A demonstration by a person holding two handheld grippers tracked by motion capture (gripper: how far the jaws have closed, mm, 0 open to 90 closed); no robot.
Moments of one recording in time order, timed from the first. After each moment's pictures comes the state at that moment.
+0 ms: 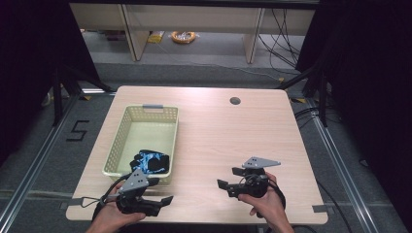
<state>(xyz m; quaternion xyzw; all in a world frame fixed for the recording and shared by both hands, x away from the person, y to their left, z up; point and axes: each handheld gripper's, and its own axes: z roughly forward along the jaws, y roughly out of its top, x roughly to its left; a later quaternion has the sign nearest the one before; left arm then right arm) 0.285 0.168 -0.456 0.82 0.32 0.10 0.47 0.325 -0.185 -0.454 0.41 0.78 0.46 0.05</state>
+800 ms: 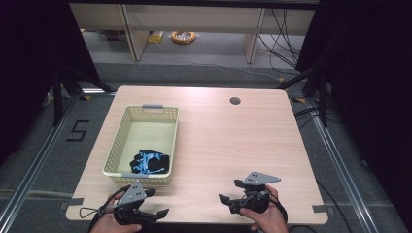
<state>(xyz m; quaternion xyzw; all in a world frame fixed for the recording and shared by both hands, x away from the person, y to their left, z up) 0.268 0.178 -0.492 0.83 0.32 0.10 0.44 0.296 -0.190 -0.478 0.40 0.80 0.44 0.05</state>
